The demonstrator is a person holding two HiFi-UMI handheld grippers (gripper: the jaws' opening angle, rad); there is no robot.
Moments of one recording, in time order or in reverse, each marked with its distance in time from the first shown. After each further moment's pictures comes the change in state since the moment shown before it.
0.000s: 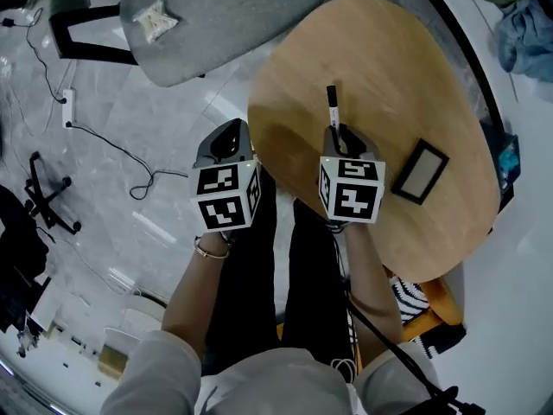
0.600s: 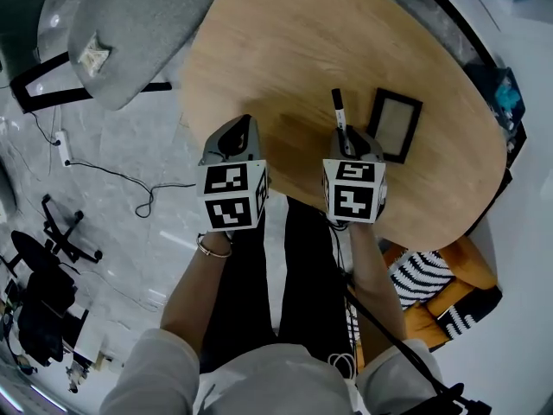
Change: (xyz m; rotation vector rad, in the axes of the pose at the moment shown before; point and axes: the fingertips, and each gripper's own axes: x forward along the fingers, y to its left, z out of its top) left arm 0.009 -0.152 -0.022 0.227 0.046 -0.170; right arm -0.055 -0.110 -0.104 0.132 0.022 -0.141
